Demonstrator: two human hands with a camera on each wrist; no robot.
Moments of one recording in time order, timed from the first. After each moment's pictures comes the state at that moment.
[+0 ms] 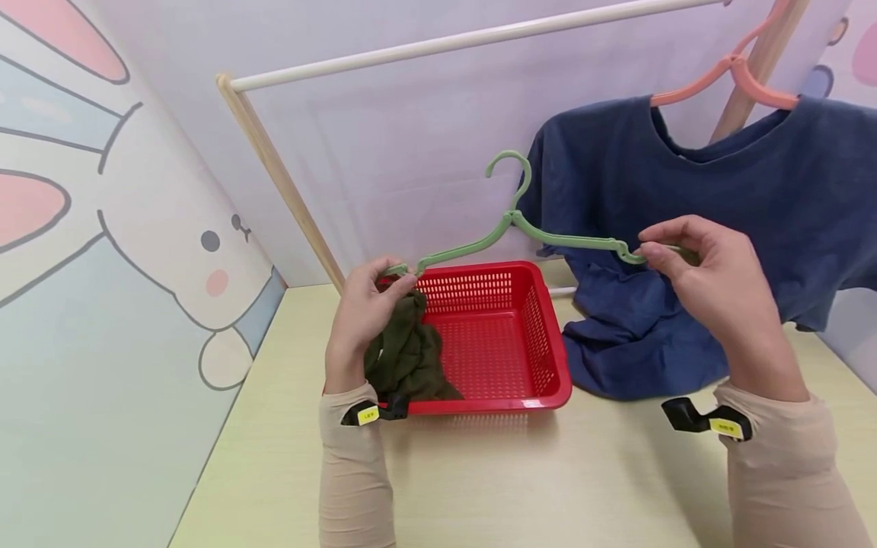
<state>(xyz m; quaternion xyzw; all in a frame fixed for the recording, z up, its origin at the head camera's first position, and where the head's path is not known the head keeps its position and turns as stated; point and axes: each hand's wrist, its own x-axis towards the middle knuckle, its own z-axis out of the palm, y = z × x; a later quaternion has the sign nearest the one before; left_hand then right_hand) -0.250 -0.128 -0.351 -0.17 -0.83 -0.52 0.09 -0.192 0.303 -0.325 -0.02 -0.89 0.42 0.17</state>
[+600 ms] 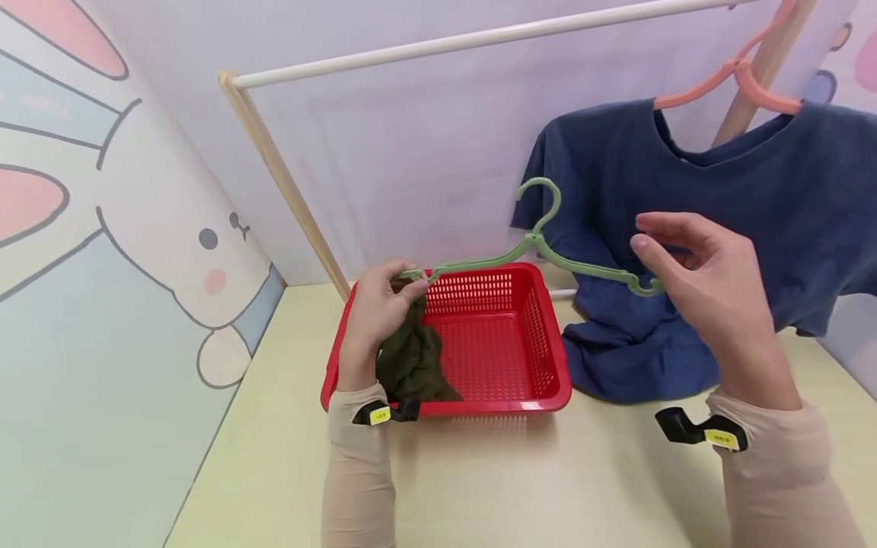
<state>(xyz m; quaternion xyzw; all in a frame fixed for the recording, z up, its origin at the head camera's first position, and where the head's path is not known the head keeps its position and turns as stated) -0.251 -0.111 -0.355 -0.16 -0.85 -0.49 0.09 -0.188 0.289 -0.322 -0.01 -0.86 0.47 0.20</state>
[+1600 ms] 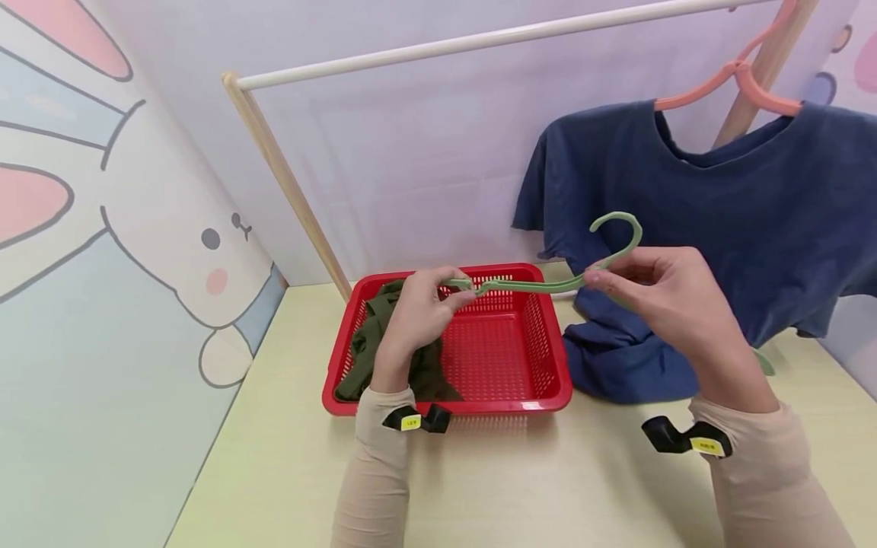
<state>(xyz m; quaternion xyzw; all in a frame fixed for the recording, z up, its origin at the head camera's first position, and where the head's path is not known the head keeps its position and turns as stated) -0.247 -0.065 -0.359 -0.24 -0.85 -0.46 0.05 -0.184 0.265 -0.322 0.04 -0.88 0.46 0.10</state>
